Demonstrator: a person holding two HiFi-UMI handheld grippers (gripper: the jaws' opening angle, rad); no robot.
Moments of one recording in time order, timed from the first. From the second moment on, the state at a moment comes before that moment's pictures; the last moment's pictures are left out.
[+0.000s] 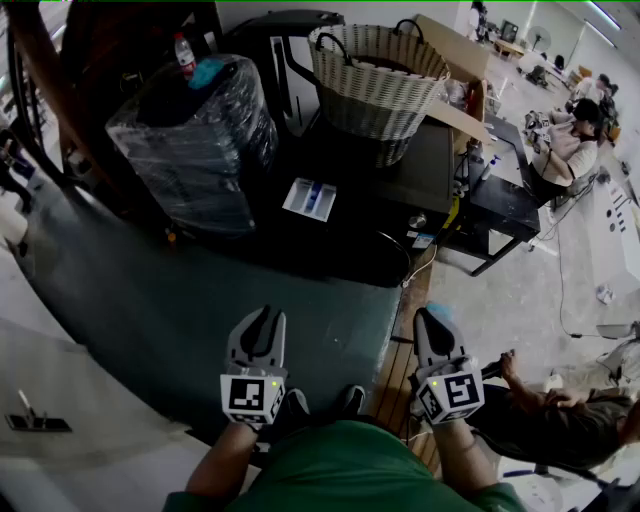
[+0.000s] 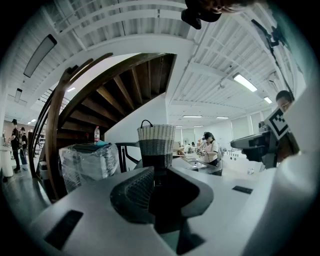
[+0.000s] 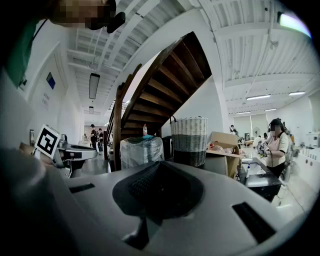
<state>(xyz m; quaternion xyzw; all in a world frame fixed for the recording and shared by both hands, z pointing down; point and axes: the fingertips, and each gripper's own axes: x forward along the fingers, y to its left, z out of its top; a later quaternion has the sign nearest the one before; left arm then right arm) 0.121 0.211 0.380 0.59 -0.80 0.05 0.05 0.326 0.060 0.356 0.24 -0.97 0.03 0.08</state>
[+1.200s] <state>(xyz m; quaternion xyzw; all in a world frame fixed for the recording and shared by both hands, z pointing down) 0.054 0.294 0.372 0.59 -0.81 0.02 0.04 0.280 0.122 0.346 0.28 -0.96 0.02 0.06</state>
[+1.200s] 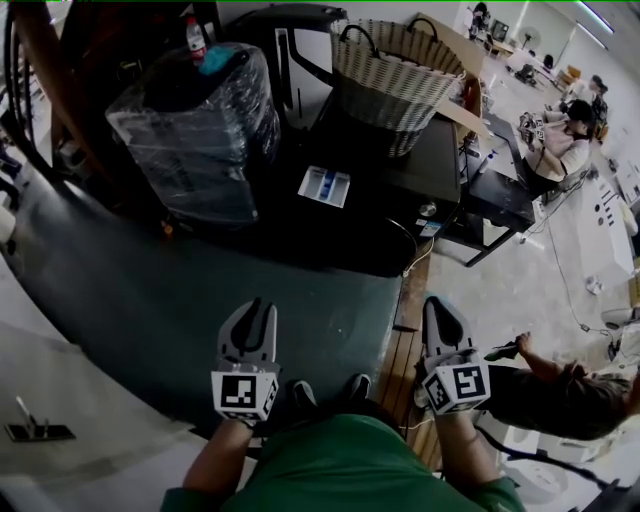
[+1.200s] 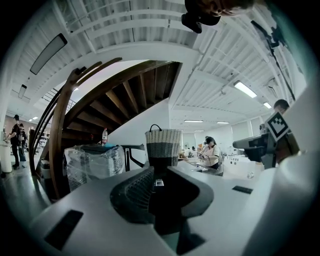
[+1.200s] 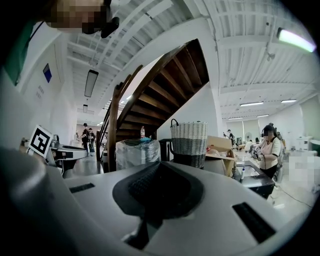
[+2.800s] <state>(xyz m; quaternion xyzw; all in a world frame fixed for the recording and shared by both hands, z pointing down) -0.117 0.062 0.414 0.60 -0.80 0.05 0.07 0.083 -0.094 0.400 0.26 -0.96 0.07 0.07</state>
